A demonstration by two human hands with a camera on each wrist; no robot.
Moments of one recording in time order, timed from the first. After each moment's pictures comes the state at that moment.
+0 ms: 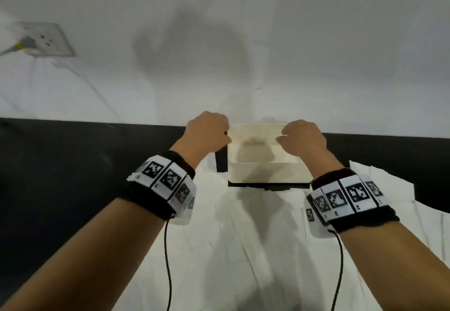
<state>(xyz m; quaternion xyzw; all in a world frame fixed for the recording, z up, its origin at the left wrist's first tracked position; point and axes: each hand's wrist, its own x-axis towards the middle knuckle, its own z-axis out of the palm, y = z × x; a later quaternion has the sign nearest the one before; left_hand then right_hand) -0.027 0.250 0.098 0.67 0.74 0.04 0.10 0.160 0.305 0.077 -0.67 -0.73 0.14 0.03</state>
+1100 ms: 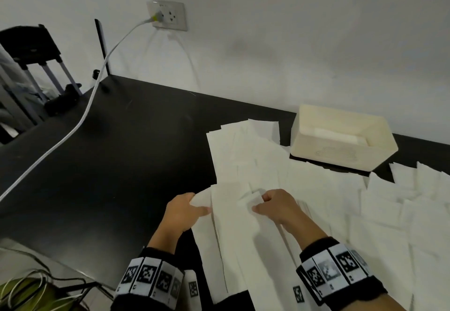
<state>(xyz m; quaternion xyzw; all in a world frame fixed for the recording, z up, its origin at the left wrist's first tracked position) -0.100 -0.031 -0.016 0.27 0.84 0.27 0.40 0.074 0.091 -0.009 -0.56 -0.68 0.47 -0.03</state>
